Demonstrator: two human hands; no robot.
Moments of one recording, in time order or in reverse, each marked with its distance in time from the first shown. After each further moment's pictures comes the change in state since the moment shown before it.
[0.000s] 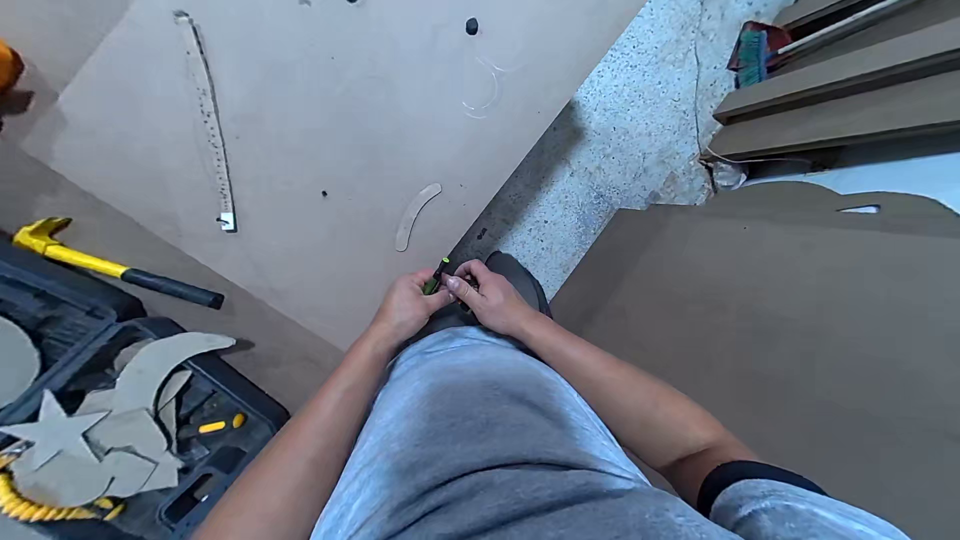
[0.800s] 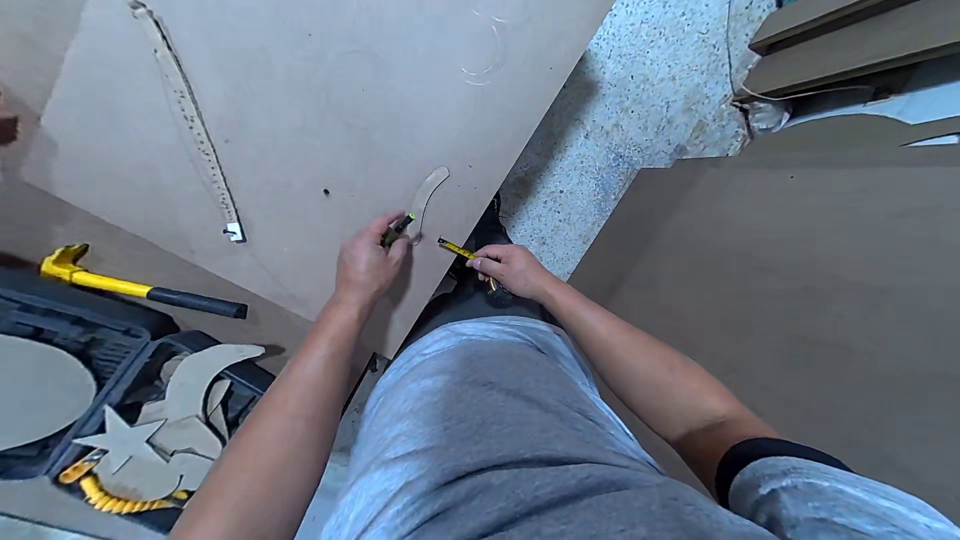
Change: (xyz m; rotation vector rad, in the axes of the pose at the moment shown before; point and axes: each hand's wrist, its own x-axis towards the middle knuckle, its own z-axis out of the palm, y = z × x) left_hand 0.045 -0.011 -0.079 0.537 0.284 0.161; right_hand 0.039 0.038 -0.006 0.056 -0.054 0.038
